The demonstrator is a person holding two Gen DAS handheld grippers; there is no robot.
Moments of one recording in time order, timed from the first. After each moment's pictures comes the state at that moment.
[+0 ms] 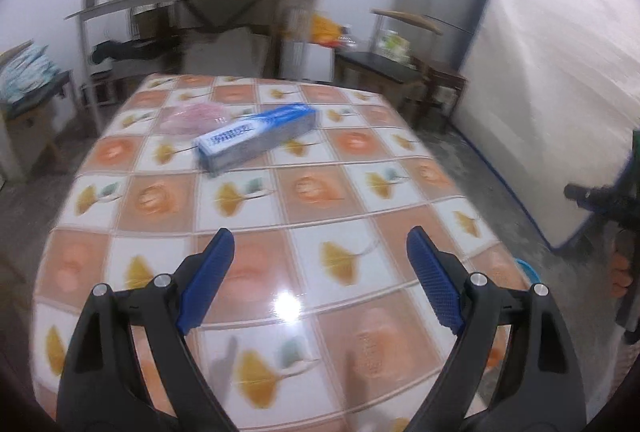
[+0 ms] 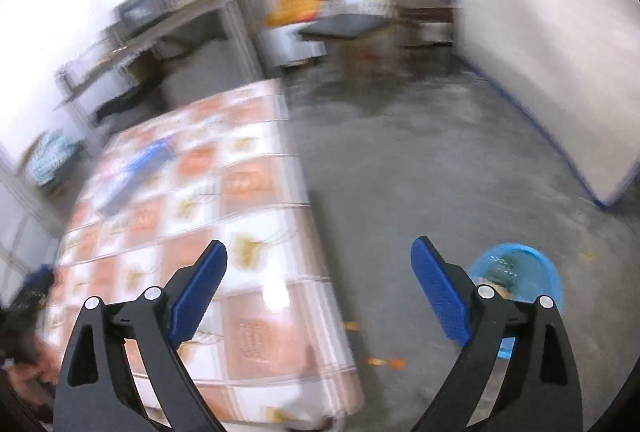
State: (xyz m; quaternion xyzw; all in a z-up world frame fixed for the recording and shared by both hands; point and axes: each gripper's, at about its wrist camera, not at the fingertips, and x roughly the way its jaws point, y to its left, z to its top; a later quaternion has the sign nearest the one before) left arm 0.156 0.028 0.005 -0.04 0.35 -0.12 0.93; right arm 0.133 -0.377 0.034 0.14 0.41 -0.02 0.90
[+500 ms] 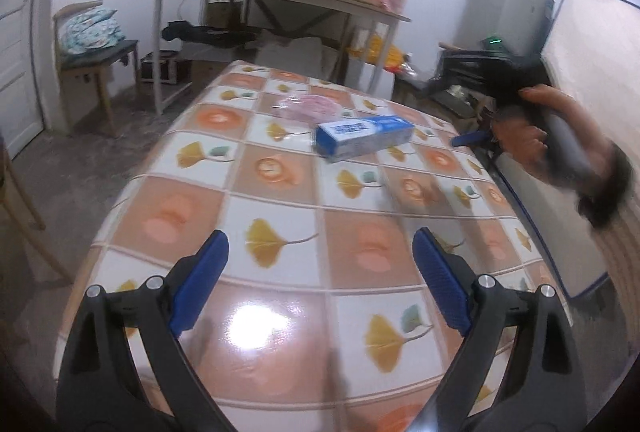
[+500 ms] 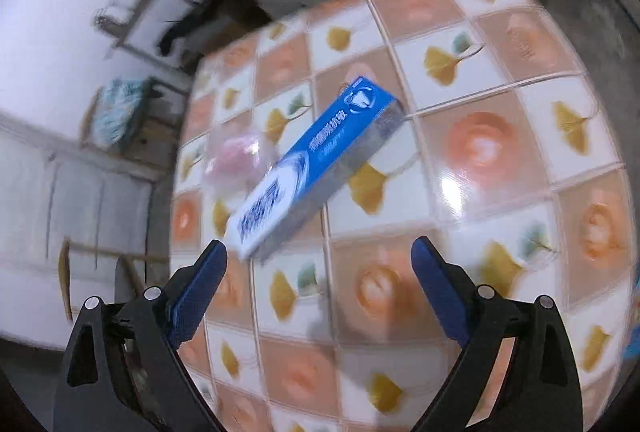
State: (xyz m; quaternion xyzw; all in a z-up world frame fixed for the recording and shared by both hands) left arm 0.119 0.138 -0.015 -0.11 0.32 -0.03 0.94; right arm 0.397 -0.132 -0.010 0.24 0.59 0.10 0.77
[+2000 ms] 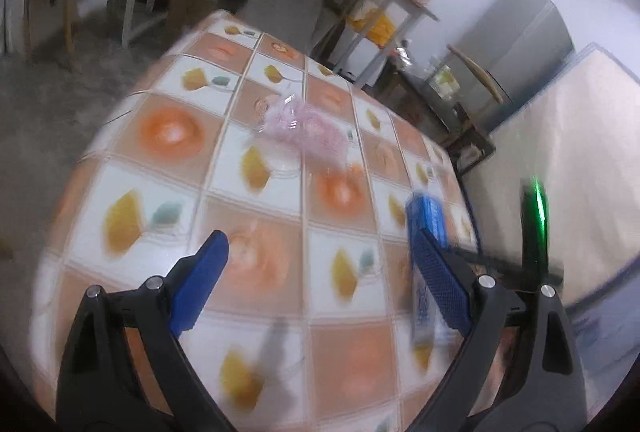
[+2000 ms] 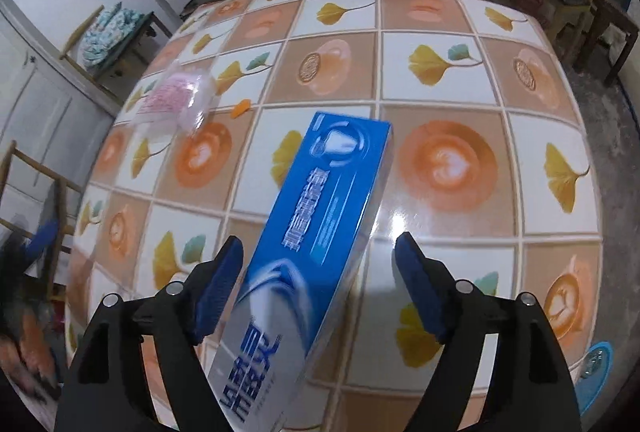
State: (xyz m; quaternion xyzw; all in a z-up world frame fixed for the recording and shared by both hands) left arm 0.313 0.186 -0.014 -0.26 0.41 -0.09 0.87; right arm 0.360 -0.161 -0.041 0.06 0.56 0.16 0.81
